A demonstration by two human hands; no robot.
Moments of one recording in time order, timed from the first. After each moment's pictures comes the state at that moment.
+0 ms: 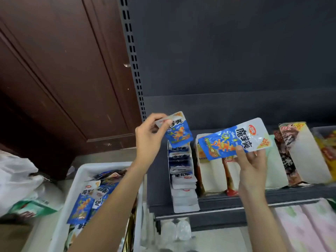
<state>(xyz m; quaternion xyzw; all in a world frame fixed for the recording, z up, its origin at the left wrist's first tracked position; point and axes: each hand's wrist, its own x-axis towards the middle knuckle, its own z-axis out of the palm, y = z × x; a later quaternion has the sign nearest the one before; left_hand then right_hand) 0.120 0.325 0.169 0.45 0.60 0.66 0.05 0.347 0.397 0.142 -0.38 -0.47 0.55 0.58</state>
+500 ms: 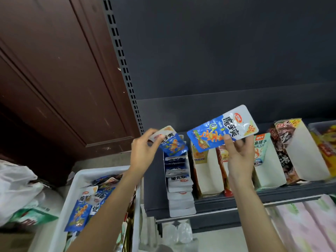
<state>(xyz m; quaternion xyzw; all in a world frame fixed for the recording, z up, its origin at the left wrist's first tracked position) 0.117 0.322 0.138 0.46 0.73 0.50 0.06 0.331 0.418 0.145 -0.36 -0.50 0.55 0.57</state>
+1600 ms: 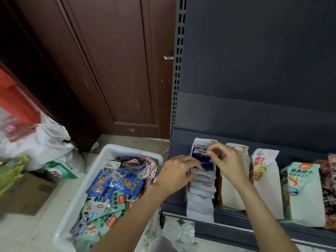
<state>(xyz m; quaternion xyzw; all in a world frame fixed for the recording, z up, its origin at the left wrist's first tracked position) 0.150 0.276 0.104 0.60 0.74 0.30 0.06 0.266 0.435 0.105 -0.25 -0.88 0.32 0.24</state>
